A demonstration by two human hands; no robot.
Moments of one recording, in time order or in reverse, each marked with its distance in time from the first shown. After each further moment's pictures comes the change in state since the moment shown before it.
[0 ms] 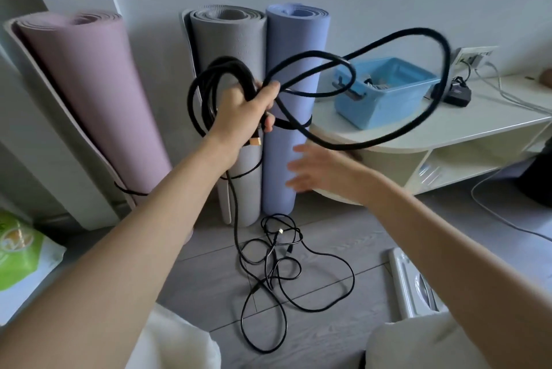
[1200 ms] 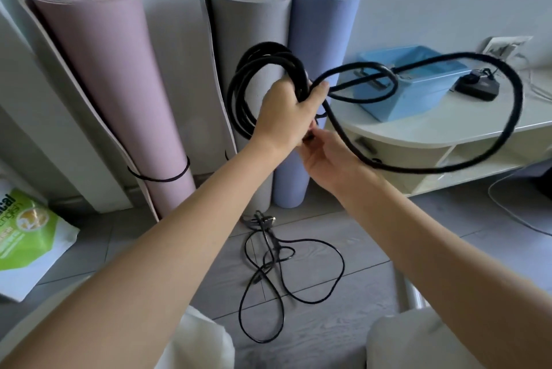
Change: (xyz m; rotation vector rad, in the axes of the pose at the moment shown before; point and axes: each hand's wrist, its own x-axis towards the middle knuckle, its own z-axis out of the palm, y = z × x) left_hand -0.005 -0.009 0.019 0.184 0.005 0.105; right_hand 0.030 -0.008 0.048 1.047 0.166 -0.049
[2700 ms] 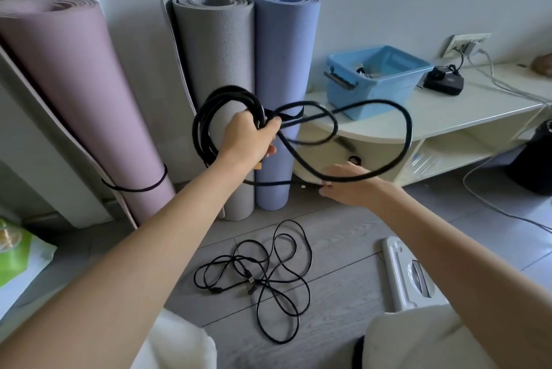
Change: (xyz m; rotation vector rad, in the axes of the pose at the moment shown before) left_hand -0.009 -0.027 0.006 0.223 -0.023 -0.255; right_hand -0.025 -0.058 -0.073 -2.421 0.005 -0.027
